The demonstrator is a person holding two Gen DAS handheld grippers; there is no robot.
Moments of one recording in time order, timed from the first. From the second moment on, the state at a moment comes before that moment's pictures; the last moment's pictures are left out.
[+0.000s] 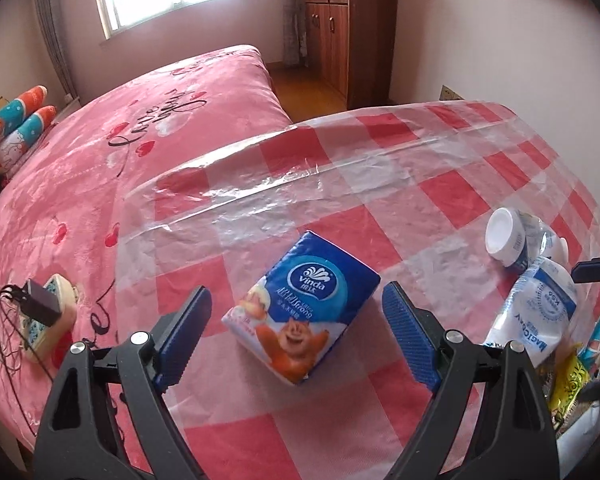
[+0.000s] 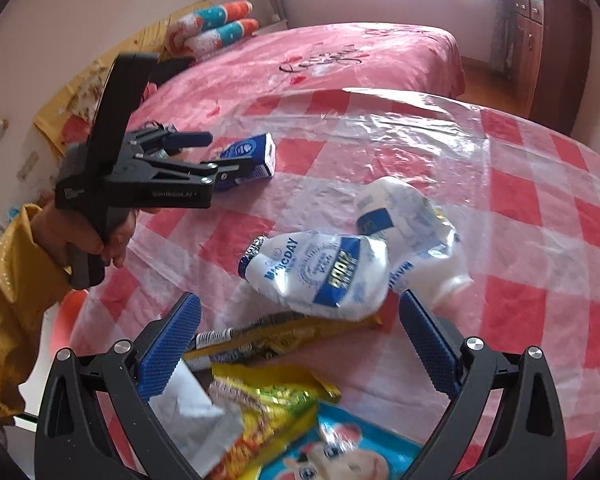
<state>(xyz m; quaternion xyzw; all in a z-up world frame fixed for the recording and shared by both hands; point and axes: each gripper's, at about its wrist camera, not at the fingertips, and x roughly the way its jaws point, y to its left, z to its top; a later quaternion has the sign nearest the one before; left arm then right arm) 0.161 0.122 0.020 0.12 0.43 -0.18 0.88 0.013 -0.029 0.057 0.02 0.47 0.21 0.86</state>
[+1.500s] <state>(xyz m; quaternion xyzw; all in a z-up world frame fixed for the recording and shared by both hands) 0.083 0.152 0.004 0.01 0.43 -0.13 0.89 0.017 -0.015 0.052 -0.04 0.44 0.17 0.88</state>
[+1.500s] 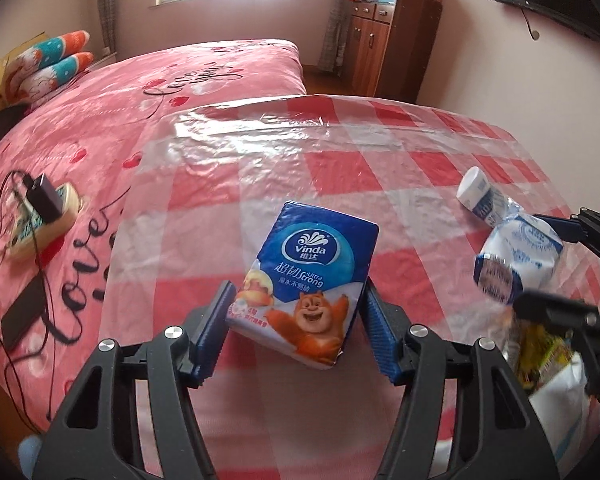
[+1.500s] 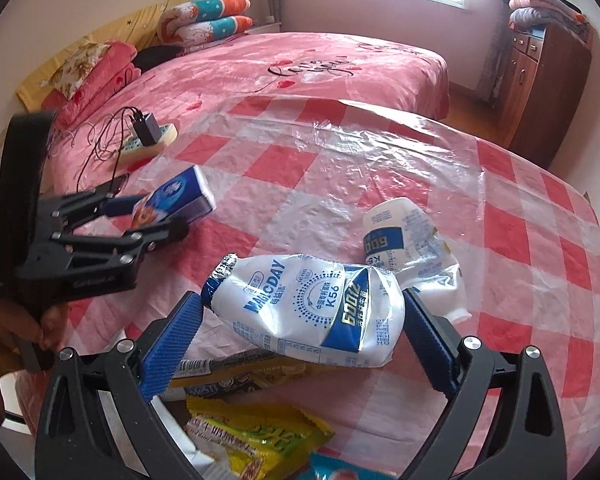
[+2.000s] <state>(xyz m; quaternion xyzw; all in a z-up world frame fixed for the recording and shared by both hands) 0.009 0.176 0.016 -0.05 0.41 -0.12 0.90 -0.027 -0.013 0.074 0.00 0.42 0.19 0.89</state>
